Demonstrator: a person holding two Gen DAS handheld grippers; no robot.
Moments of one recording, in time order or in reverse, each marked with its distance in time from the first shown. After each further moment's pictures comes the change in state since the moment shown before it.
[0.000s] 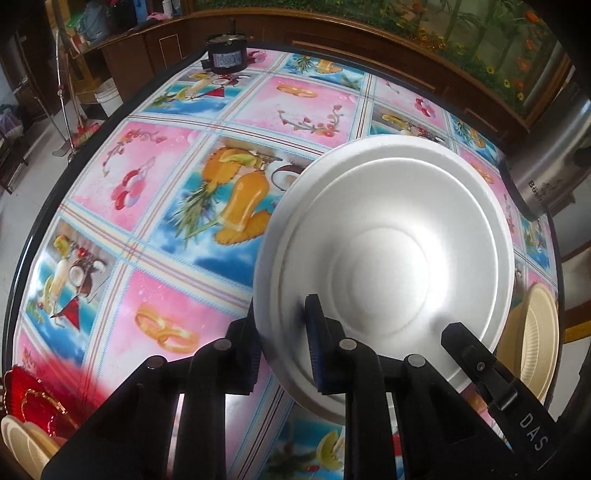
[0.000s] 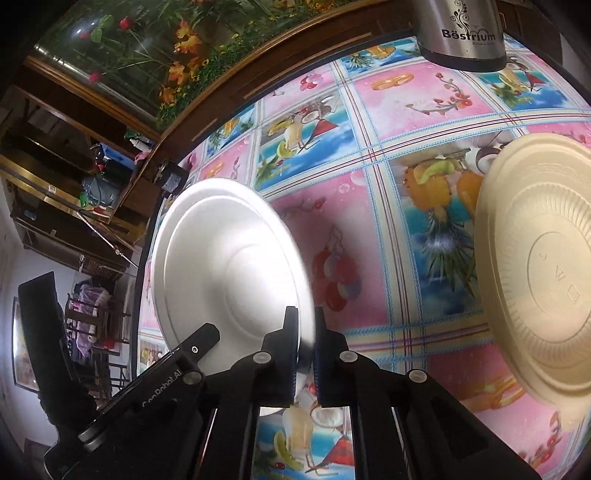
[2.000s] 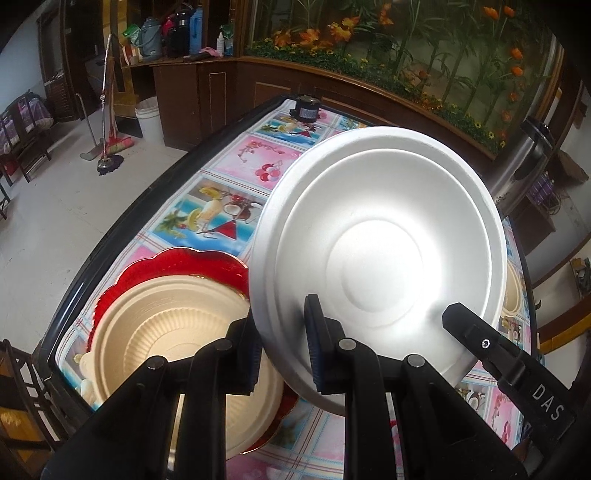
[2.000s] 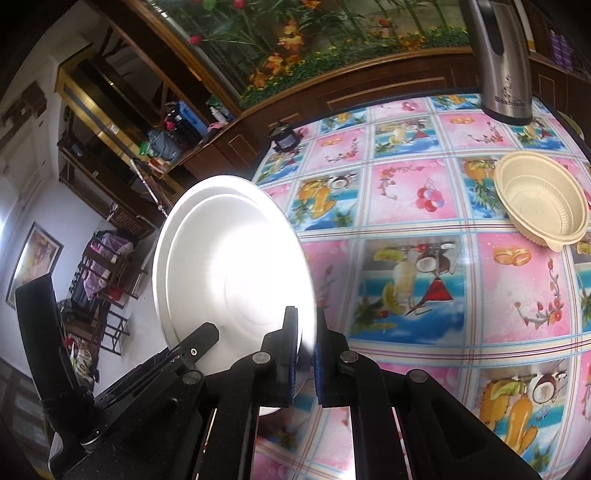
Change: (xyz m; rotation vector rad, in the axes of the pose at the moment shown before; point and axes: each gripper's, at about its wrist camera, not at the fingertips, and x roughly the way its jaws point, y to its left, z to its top) left arm -0.141 0.130 -0.124 -0.083 -0.212 -0.032; right arm -0.115 0.104 -0.151 -0.274 -0.066 0.090
